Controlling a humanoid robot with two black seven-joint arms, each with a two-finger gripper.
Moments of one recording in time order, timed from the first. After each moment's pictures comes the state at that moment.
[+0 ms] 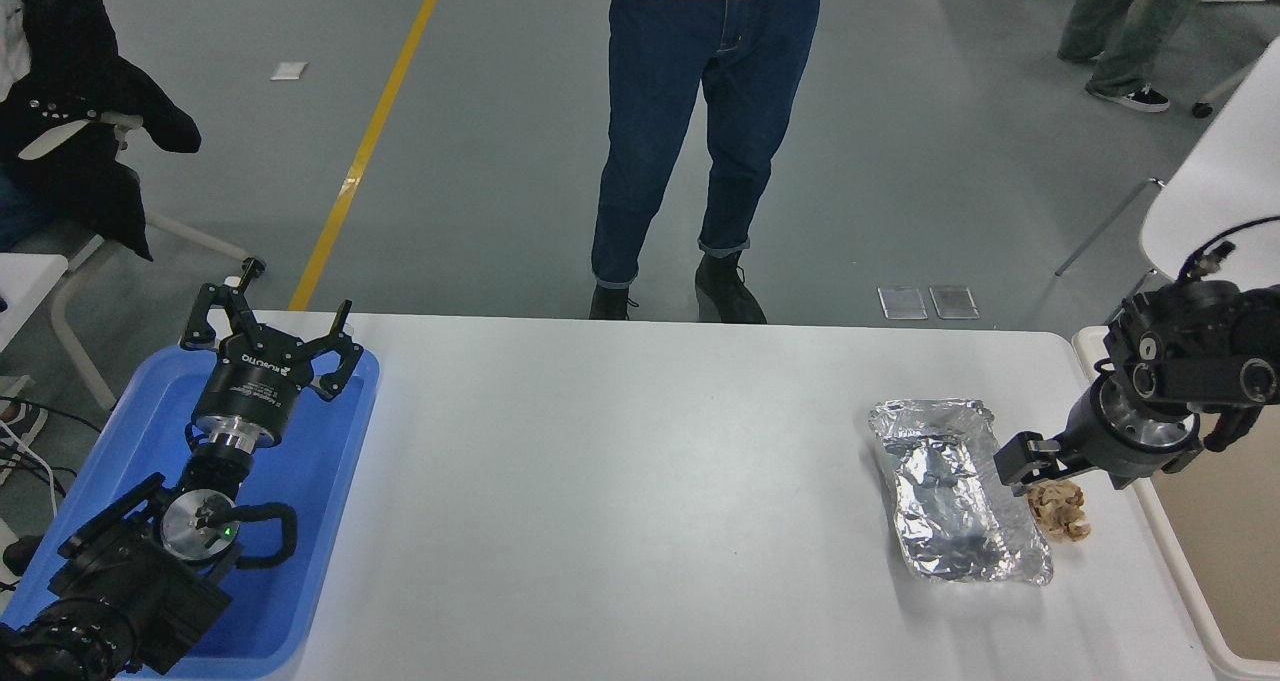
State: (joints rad) left arm -0.60 0.23 -0.89 -0.31 -0.14 -0.79 -0.37; right arm 1.46 -0.47 -1.09 1.11 -0.54 0.45 -0.08
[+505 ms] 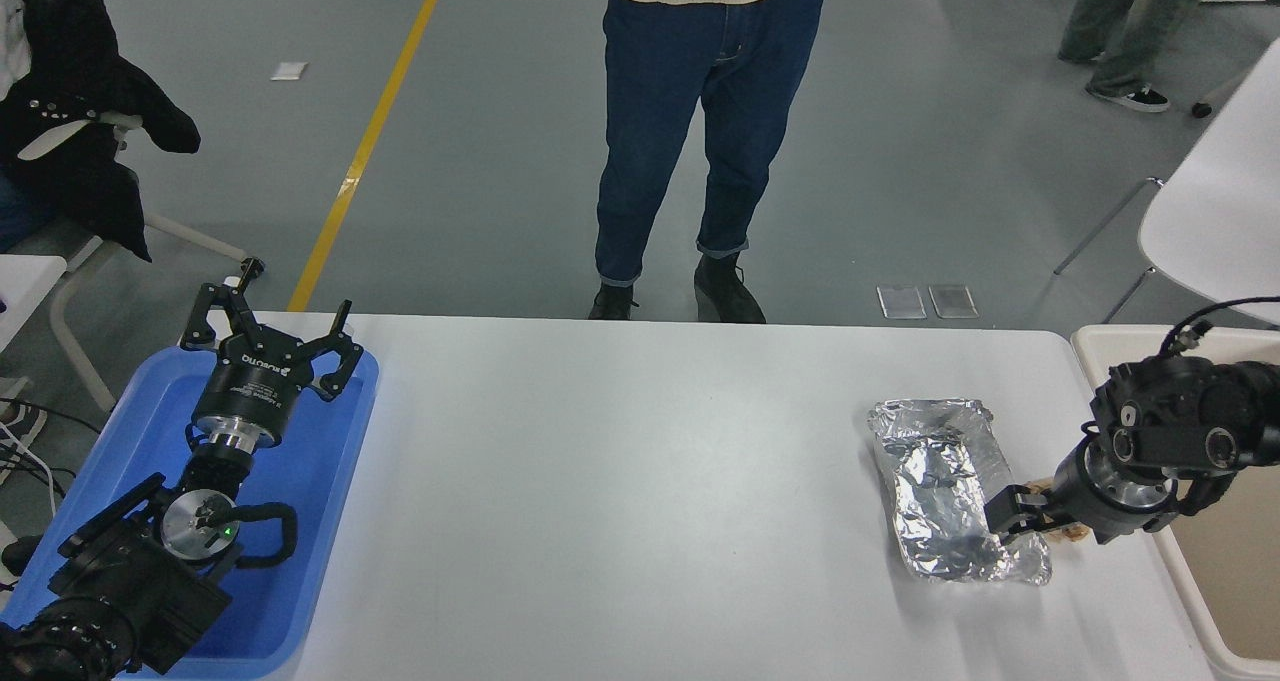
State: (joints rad) left arm -0.60 0.23 -0.89 -0.31 -0.14 -0.79 -0.37; right arm 1.30 -0.46 -1.02 0.98 -0.53 0.40 -0.09
